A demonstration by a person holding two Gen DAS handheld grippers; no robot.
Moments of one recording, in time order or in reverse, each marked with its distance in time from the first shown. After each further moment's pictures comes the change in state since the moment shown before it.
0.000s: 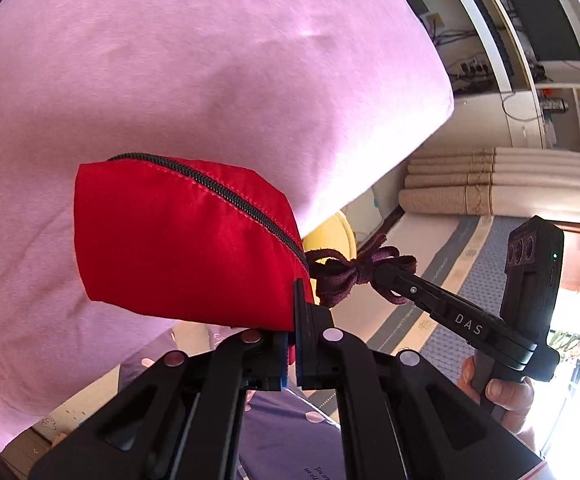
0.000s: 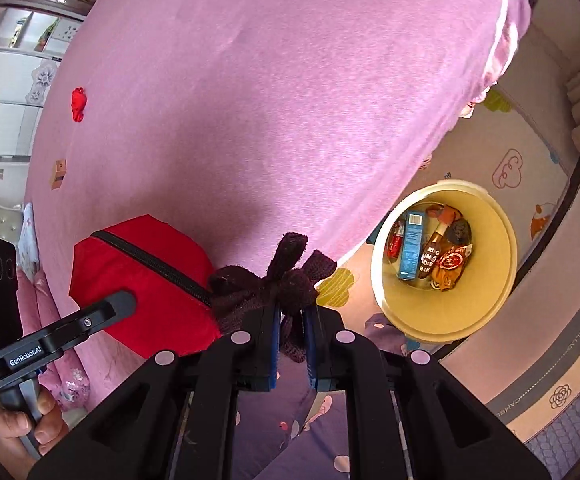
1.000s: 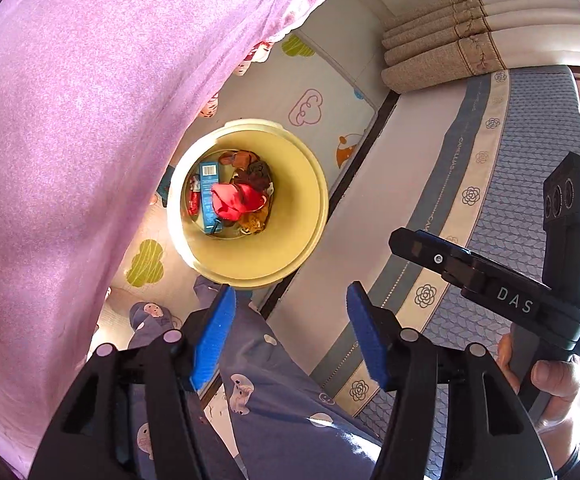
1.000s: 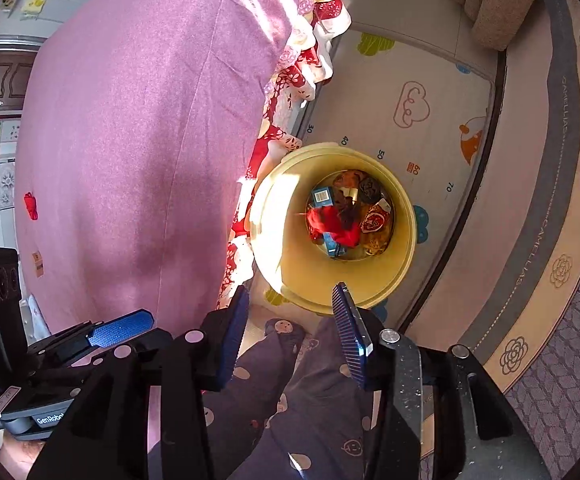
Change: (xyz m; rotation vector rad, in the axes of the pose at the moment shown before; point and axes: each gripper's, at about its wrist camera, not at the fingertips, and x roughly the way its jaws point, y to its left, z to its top) left arm 0.158 -0.161 -0.039 0.315 0.274 0.181; right arm -0.037 -0.191 -0.035 0.301 -0.021 0.003
